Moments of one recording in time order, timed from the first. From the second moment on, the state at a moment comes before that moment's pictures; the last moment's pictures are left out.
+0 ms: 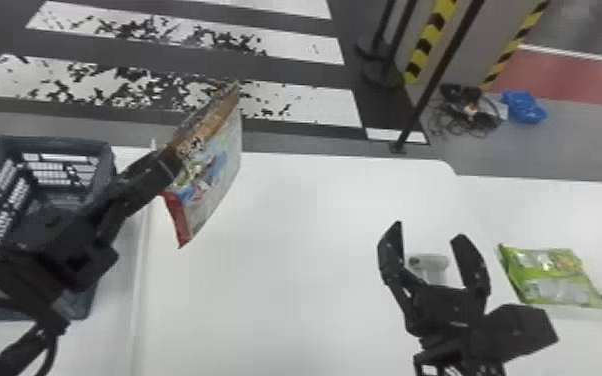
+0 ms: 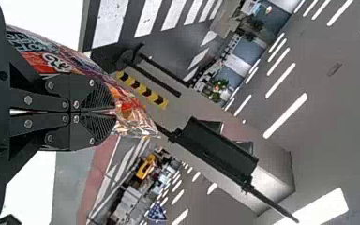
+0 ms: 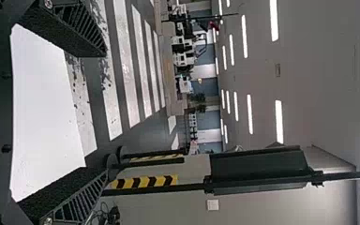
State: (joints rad) left arm 0.52 0.13 0.04 -2.38 0.72 0.55 -0.30; right arm 0.72 0.00 -0.02 -2.04 -0.11 -0.28 -0.10
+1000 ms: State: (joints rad) left arm 0.20 0.10 -0.04 -1.66 0.84 0.71 -0.49; right arm 0.69 0.00 -0.06 -2.01 -0.15 -0.29 -0.11
